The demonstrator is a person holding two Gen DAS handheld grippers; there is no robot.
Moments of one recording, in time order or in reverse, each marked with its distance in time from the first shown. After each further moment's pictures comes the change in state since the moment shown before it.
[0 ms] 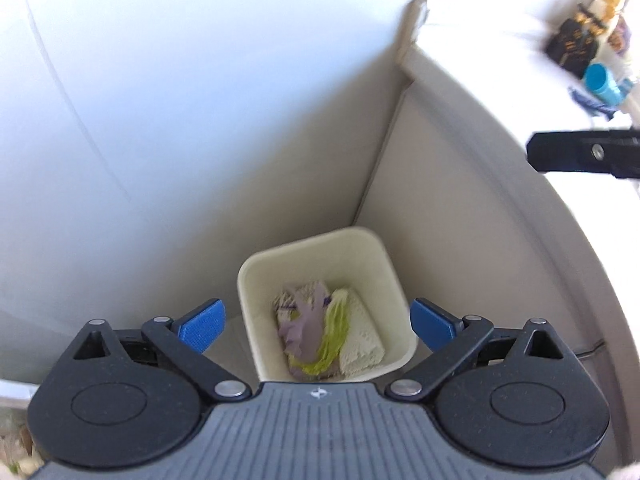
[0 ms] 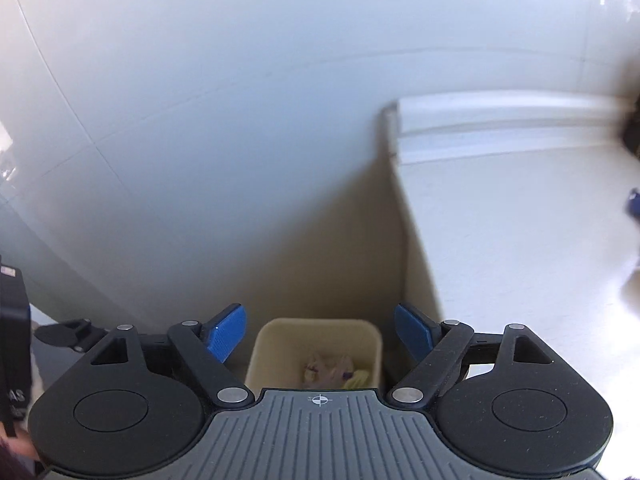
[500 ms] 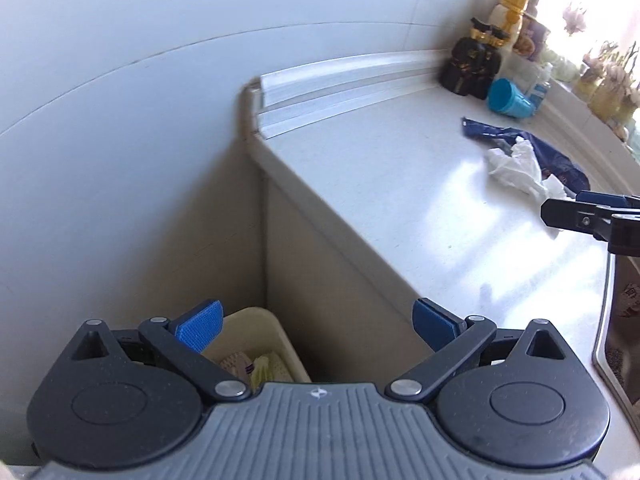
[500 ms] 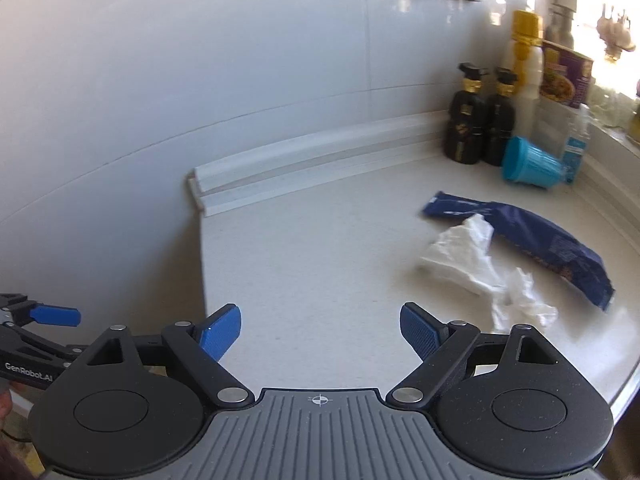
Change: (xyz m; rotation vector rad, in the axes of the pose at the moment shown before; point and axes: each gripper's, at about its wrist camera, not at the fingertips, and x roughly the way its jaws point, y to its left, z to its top) left arm -0.015 -0.104 0.060 0.159 -0.106 -0.155; right arm -0.082 -0.133 -0.027 0.146 -0.169 -0.249
